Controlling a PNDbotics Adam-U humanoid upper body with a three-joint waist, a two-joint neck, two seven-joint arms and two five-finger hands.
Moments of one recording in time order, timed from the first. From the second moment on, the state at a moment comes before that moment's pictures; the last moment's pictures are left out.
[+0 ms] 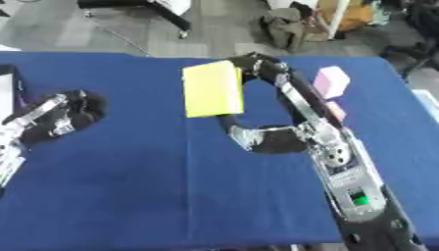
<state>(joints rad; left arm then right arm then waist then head) -0.50 0.47 -0.30 -1.42 0.03 0.05 -0.37 -0.34 -0.19 0.23 -1.89 0.31 -0.33 0.23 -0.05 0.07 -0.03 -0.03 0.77</state>
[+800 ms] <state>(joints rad) -0.62 0.41 -0.43 -1.34 0.08 0.10 -0.45 -0.42 -0.15 0.33 -1.92 0.27 -0.37 0.34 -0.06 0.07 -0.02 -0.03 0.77</state>
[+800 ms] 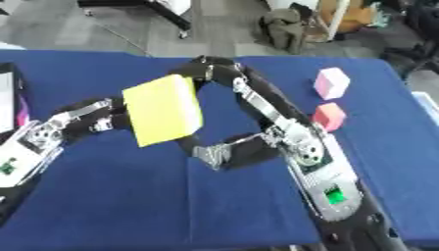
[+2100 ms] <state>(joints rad) -0.66 0.44 -0.50 -1.38 0.21 0.11 -0.53 -0.46 -0.13 0.38 -1.89 0.41 -0.47 0.35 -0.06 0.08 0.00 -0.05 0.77</state>
